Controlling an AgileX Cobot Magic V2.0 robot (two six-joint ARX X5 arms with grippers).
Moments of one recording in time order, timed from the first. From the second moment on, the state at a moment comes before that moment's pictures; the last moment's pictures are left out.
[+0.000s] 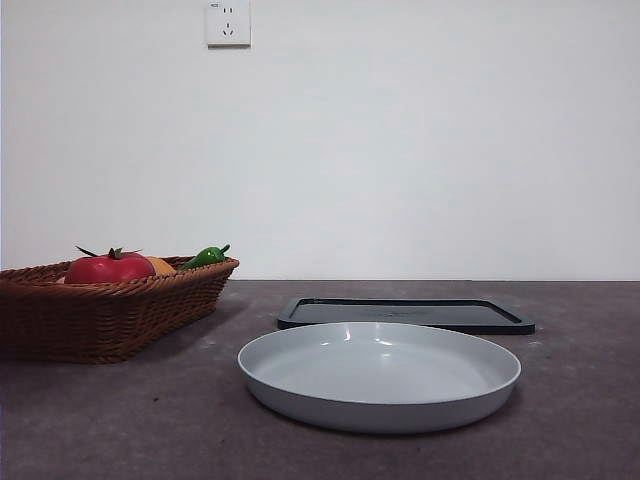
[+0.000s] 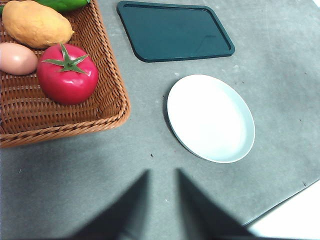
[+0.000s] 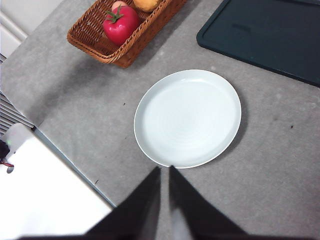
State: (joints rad) left arm -0.14 0.60 0.90 -0.98 0.44 -0.06; right arm 0.26 0.67 0.95 -1.01 -0.53 0.03
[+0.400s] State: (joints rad) left arm -0.14 0.60 0.90 -0.95 0.43 -0.06; right arm 0.26 0.67 0.95 -1.01 -0.53 0.03
